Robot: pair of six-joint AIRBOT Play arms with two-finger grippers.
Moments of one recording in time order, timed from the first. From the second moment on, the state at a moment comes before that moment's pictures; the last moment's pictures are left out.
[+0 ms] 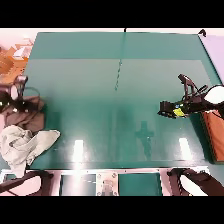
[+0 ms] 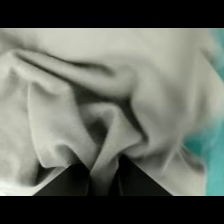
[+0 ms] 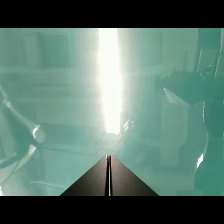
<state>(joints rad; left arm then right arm) 0.15 -1.27 0.97 1.85 -0.99 -1.55 0.01 -0.96 0.86 -1.22 1.23 1.68</state>
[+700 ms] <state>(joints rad) -0.57 -1.33 1.57 1.43 -1.11 -1.49 0.02 -0.96 0.86 -1.22 1.19 1.64</state>
